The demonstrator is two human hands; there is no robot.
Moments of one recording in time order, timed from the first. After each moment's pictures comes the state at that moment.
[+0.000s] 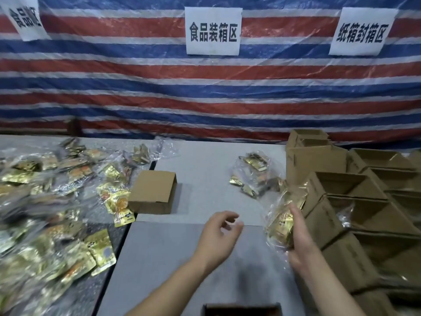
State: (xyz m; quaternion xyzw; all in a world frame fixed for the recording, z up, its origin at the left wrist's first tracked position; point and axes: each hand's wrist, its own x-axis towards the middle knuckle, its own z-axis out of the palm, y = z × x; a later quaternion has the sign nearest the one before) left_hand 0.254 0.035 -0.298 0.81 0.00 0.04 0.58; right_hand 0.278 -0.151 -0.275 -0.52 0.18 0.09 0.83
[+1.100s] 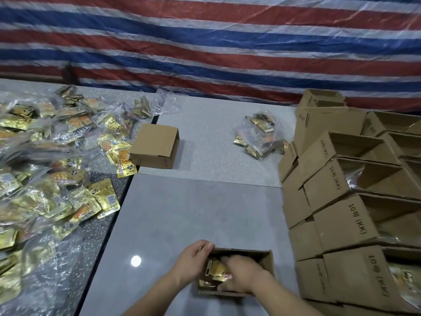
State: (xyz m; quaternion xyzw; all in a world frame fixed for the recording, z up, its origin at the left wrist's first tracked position) left_hand 0.142 0.068 -0.425 0.76 0.14 -0.20 0.60; right_hand 0.176 -0.109 -0.434 -0.88 -0.23 0.40 0.07
